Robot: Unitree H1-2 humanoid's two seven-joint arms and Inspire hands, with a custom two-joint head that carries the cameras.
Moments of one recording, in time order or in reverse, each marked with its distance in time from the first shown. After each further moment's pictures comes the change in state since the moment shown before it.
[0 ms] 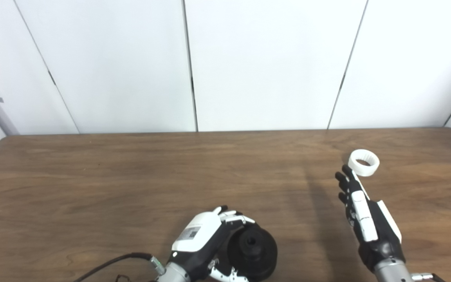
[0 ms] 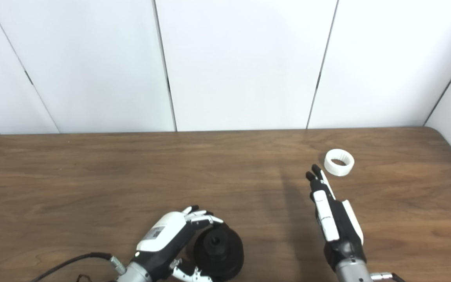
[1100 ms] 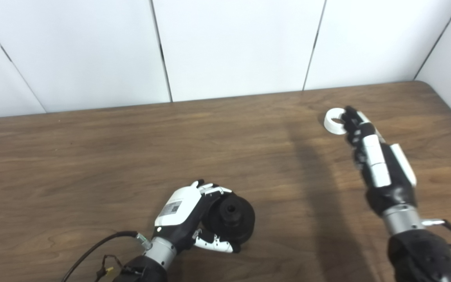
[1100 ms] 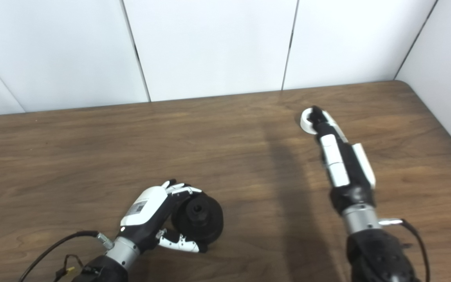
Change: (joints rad) left arm 0.028 -0.029 0.033 0.044 0.056 -0.005 -0.011; right arm -0.013 -0.035 -0.160 -0.181 0.077 0.101 -0.023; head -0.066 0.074
